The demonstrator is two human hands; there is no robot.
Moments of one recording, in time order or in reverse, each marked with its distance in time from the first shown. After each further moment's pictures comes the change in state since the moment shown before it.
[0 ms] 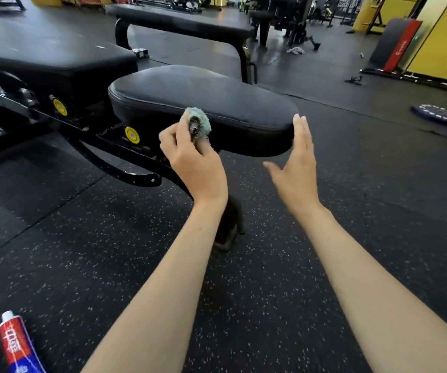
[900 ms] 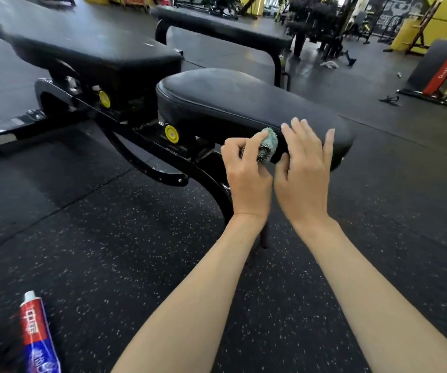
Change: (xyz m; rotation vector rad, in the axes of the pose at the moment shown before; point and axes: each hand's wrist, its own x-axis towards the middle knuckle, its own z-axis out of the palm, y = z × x) left_hand -0.003 -0.021 0.007 -0.046 -0.113 0.160; right_hand 0.006 -0.050 0.050 -0.270 0.238 -0.416
